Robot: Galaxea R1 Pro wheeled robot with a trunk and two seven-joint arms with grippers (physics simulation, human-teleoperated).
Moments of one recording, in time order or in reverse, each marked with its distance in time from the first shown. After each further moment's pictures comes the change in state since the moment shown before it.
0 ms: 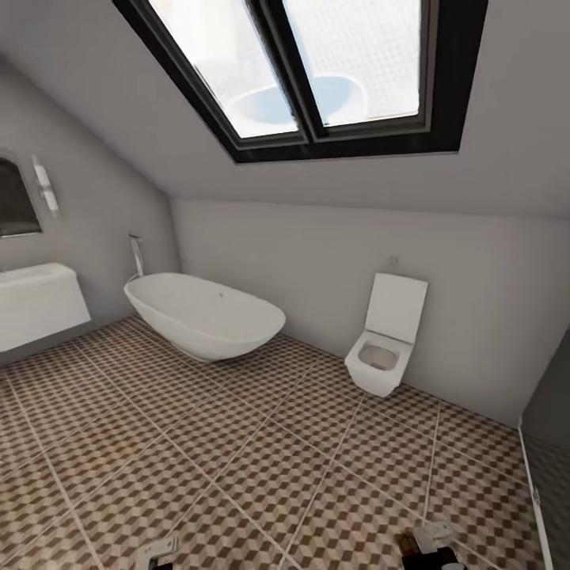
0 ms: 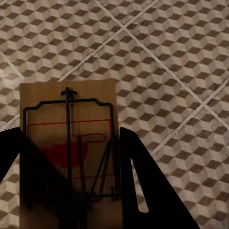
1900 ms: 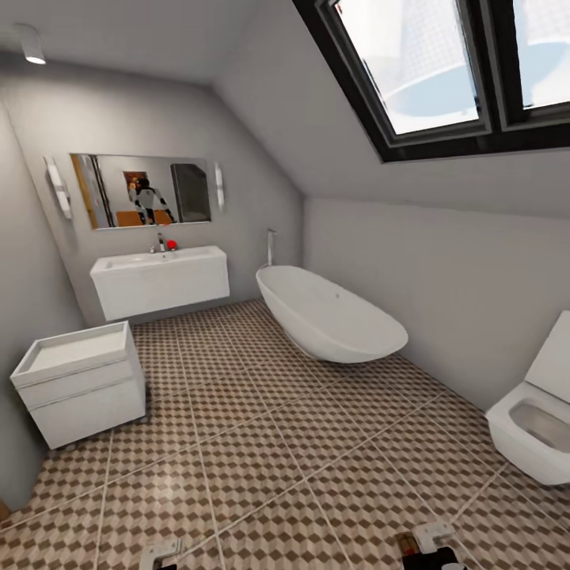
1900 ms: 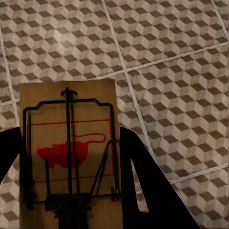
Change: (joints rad) left arm 0.002 -0.012 0.000 -0.001 -0.001 0.011 -0.008; right arm 0.000 0.000 0.001 0.000 0.002 0.000 0.000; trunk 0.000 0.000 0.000
